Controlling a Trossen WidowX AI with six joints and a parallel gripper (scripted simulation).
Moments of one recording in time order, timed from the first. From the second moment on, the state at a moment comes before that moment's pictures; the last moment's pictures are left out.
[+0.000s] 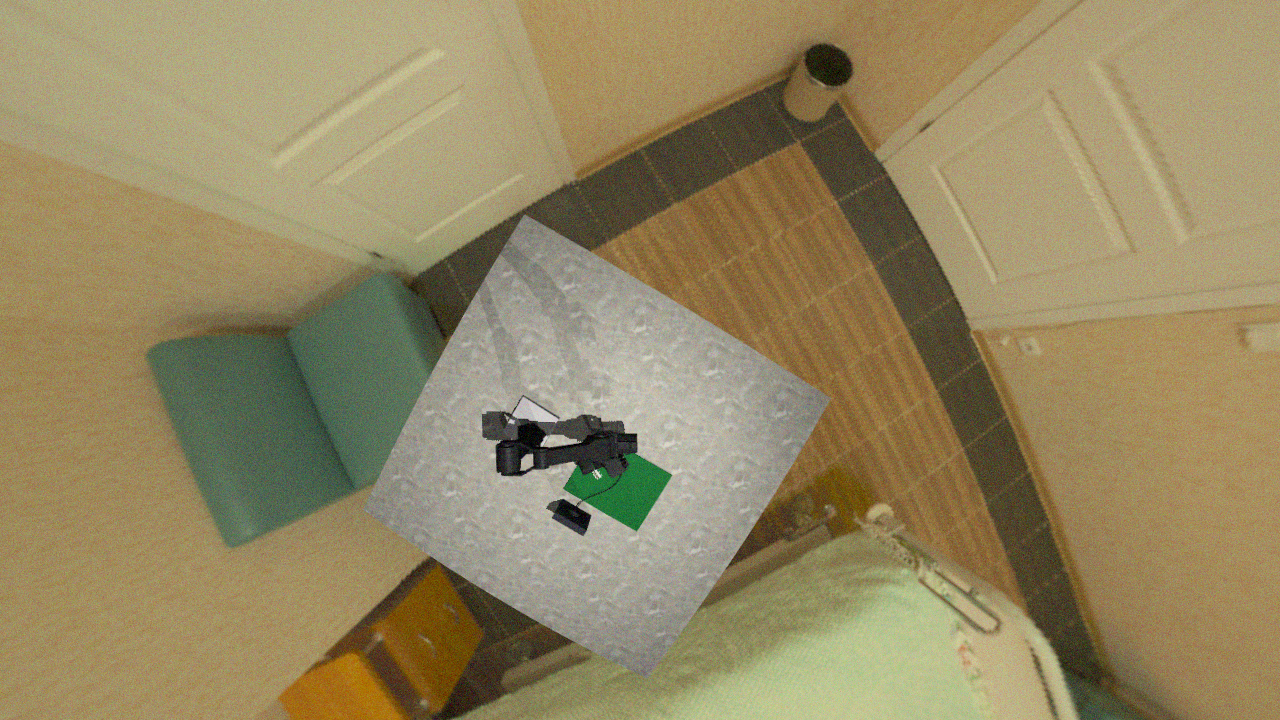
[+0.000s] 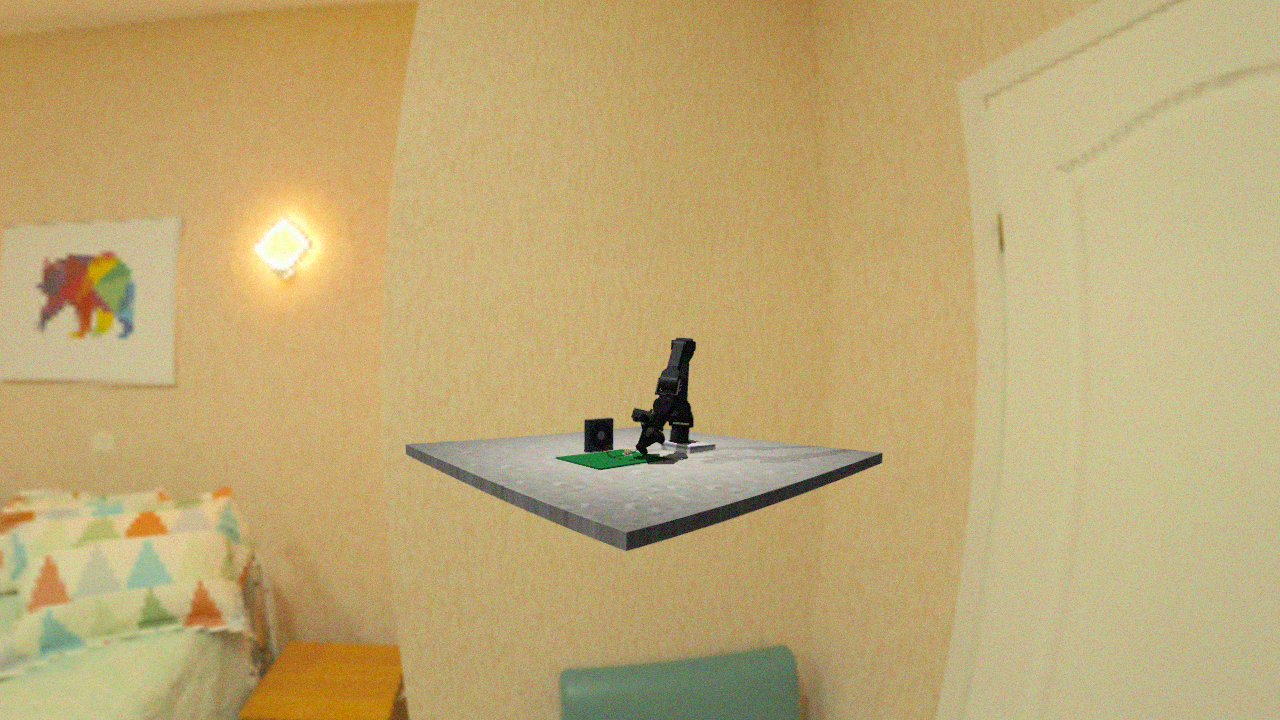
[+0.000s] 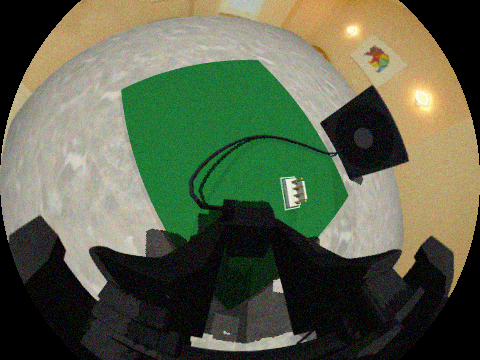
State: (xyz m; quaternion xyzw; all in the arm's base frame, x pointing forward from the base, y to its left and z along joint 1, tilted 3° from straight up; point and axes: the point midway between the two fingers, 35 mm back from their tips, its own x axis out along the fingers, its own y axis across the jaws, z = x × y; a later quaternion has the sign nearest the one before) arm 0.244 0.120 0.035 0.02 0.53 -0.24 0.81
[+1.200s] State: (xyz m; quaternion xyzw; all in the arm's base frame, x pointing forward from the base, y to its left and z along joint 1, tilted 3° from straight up) arm 0.233 0.128 0.034 0.00 0.29 -0.24 0.93
